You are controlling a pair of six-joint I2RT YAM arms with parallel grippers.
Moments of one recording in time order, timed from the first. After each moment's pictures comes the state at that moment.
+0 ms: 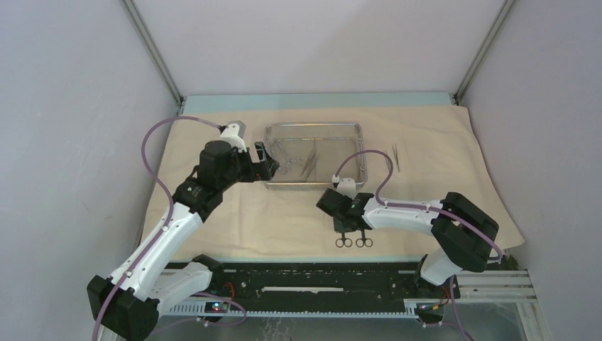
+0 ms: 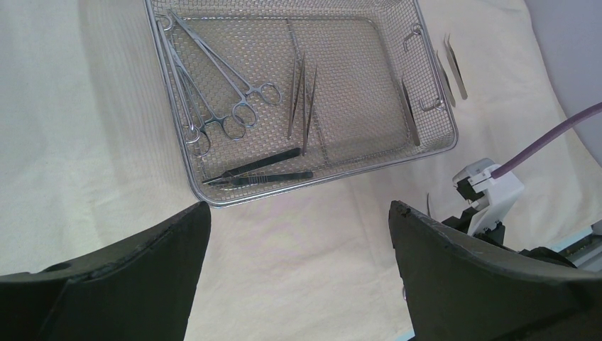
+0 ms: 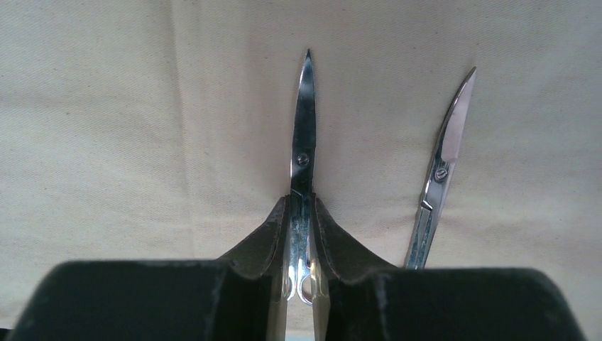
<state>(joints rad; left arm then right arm) -0.42 0.96 0.87 -0.36 0.06 -0.42 0.99 1.56 0.84 -0.54 0.36 0.86</state>
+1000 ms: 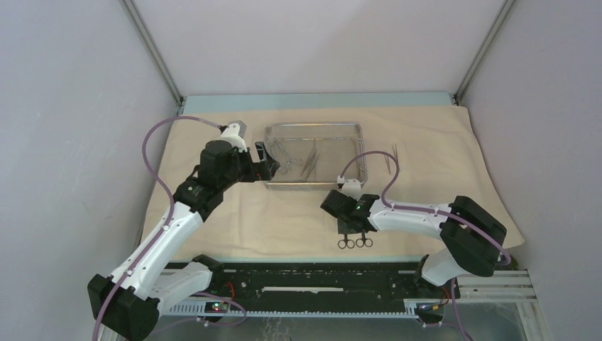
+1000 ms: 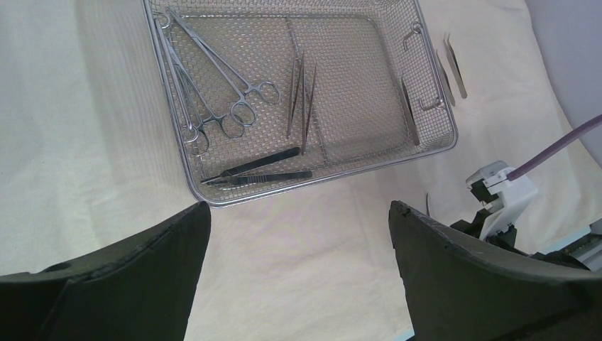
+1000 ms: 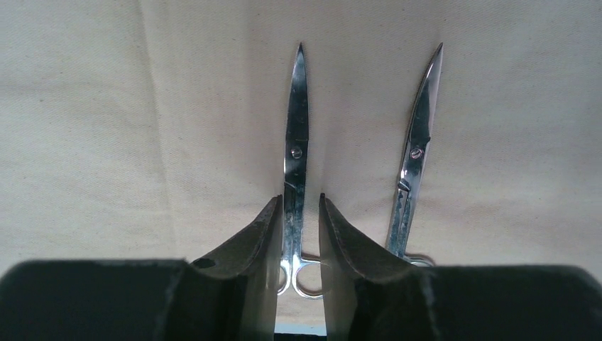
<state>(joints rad) -0.42 0.96 0.87 -0.36 0.06 -0.43 0.99 1.51 0.81 -0.57 0.36 0.88</state>
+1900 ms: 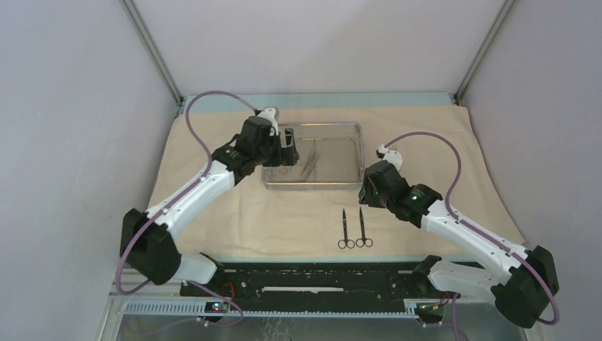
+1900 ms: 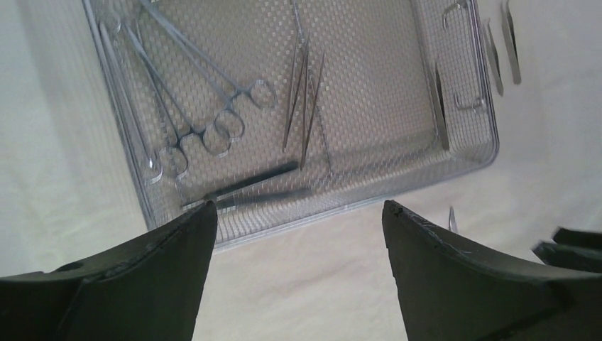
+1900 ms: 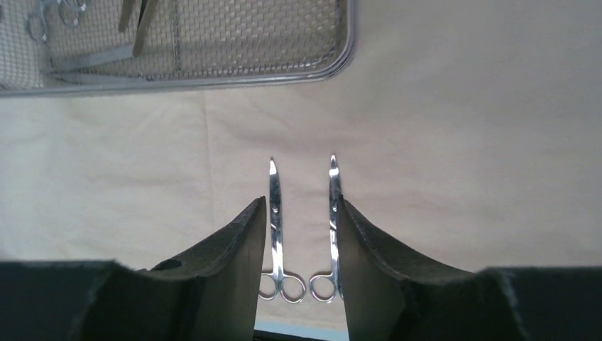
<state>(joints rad) -0.53 1.33 1.10 -0.42 -0.03 -0.44 0.72 1.09 0.81 -0.58 0.32 0.71</state>
